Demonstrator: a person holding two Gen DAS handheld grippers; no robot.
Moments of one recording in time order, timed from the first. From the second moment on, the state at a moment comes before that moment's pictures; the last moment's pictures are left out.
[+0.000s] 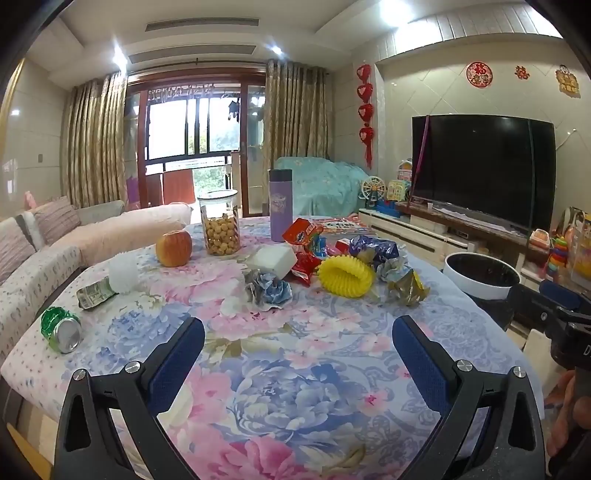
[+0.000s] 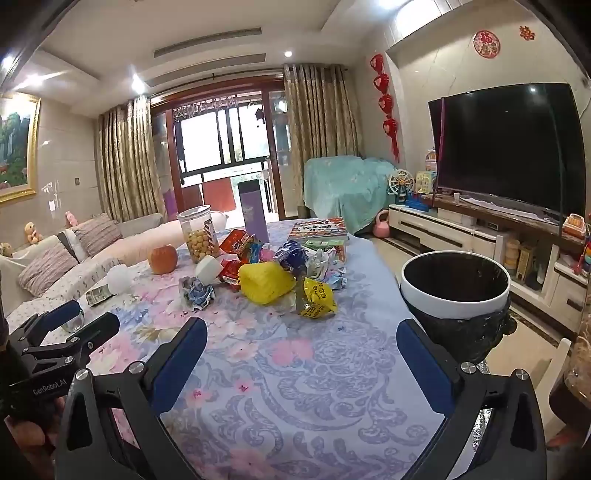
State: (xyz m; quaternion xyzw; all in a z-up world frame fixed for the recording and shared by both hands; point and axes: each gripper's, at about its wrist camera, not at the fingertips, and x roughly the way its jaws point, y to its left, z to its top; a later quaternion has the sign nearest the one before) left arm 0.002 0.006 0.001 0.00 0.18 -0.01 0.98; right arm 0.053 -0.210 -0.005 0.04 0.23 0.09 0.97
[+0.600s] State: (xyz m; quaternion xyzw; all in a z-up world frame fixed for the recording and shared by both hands) left arm 0.004 0.006 -0.003 0.00 0.19 -0.01 0.98; right arm 0.052 -0.210 -0.006 0.05 0.23 0.09 0.97
